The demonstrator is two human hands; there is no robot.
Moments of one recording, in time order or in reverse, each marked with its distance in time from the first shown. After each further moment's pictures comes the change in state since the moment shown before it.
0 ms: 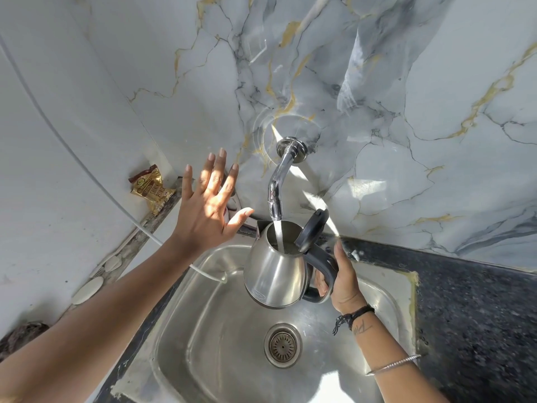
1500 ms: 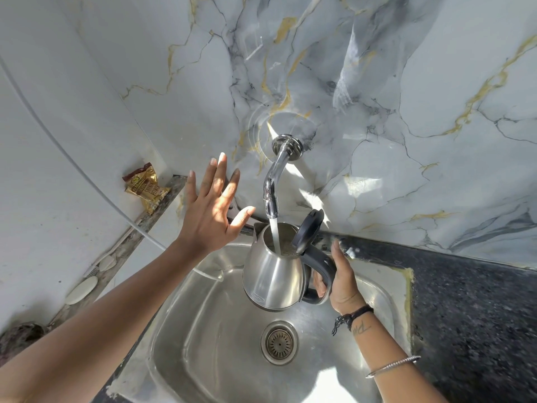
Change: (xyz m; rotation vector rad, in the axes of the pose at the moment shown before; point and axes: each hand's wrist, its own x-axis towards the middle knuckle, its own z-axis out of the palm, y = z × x) left_hand -0.005 0.017 0.011 -0.078 -0.106 -0.115; right_hand -0.002 0.006 -0.012 -0.097 -0.039 0.049
